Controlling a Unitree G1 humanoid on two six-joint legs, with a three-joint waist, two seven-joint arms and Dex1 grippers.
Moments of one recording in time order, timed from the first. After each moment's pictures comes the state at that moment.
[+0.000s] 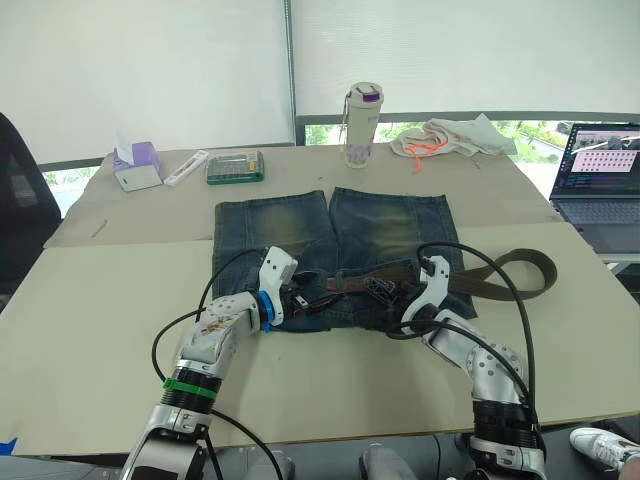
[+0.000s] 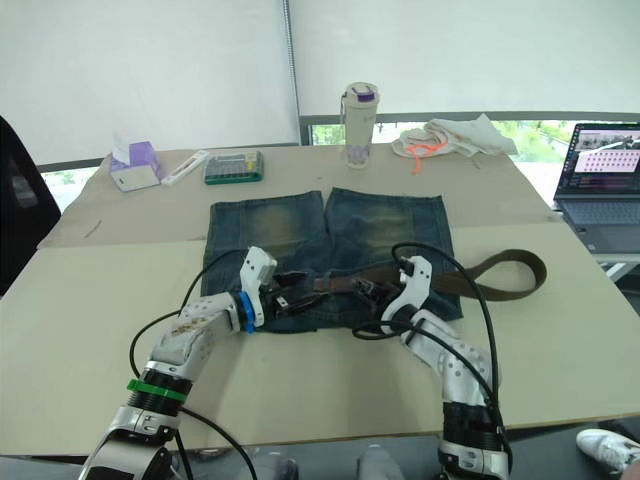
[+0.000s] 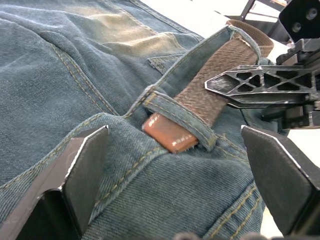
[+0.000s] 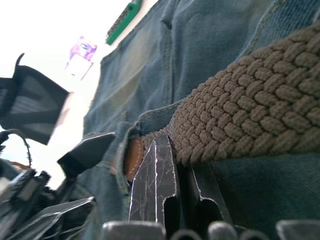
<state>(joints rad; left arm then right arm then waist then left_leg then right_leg) -0.46 0.26 -0.10 0.17 -0.34 0.43 -0.78 -0.34 -0.10 -0.24 -0.11 0.90 0.96 0.11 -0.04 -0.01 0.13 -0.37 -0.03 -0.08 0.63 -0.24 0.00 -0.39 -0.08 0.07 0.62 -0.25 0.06</state>
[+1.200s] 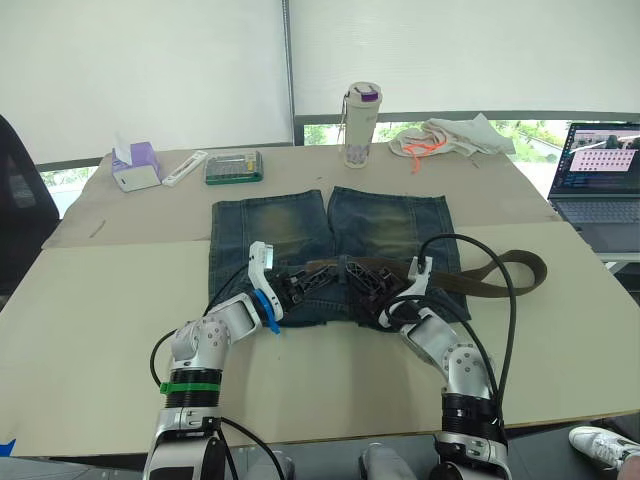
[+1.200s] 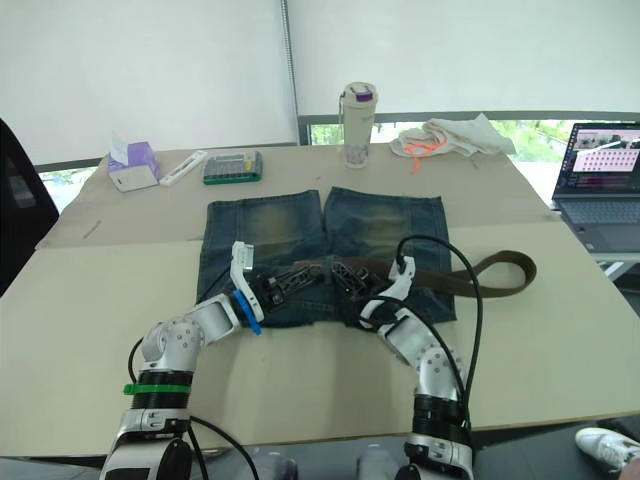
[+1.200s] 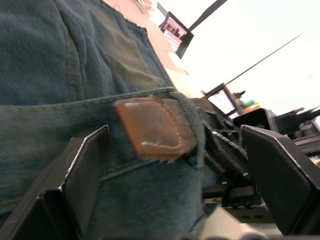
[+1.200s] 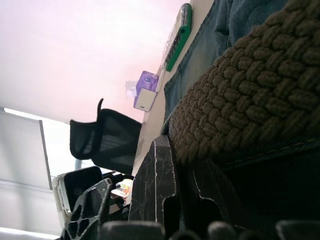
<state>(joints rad) -0.47 0.13 0.18 0.14 -0.75 0.87 -0.58 -0.36 0.08 -0.32 0.02 1.03 0.85 0.18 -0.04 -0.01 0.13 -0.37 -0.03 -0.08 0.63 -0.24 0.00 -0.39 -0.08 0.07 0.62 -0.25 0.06</state>
